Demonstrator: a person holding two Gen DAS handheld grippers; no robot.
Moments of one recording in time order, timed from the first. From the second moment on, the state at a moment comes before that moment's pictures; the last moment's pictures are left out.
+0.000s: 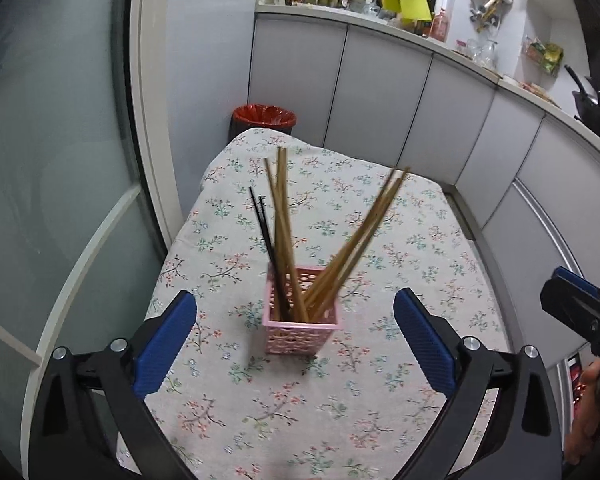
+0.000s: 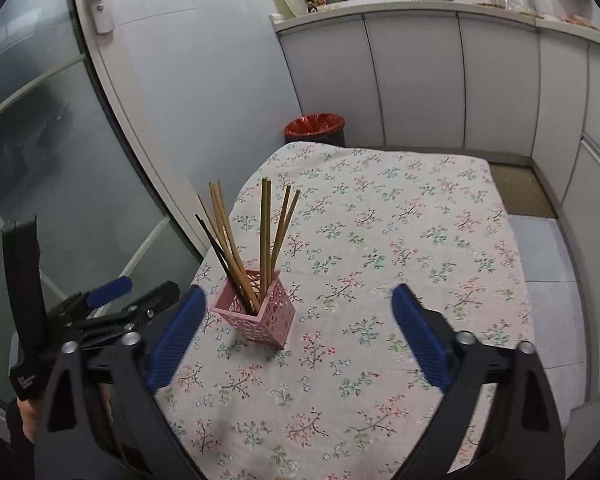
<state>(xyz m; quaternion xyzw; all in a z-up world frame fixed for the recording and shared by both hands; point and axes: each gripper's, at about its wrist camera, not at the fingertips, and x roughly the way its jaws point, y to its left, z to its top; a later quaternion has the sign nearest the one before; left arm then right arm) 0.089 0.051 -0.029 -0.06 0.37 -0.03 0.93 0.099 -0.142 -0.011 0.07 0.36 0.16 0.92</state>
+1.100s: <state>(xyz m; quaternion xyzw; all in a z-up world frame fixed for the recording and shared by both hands) 0.029 0.019 0.031 -0.03 0.34 -0.04 0.94 0.035 -0.184 0.041 0.05 0.33 0.05 0.94</state>
